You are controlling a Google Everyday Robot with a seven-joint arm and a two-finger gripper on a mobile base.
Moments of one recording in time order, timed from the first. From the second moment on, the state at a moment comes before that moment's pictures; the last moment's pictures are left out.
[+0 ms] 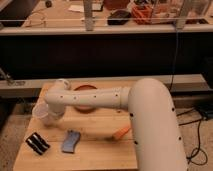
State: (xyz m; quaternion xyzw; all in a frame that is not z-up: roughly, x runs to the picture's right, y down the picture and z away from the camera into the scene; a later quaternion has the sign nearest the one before) arm -0.276 0.166 0.804 -0.25 -0.27 -0.28 0.89
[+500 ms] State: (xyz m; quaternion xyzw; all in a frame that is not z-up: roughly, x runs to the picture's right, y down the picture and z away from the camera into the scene) arm -0.287 0.163 0.795 -0.23 -0.26 -0.29 0.89
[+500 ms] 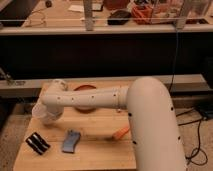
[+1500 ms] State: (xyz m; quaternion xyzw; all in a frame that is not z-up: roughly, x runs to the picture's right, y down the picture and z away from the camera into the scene) arm -0.315 0.201 0.742 -0.20 -0.27 -0.32 0.88
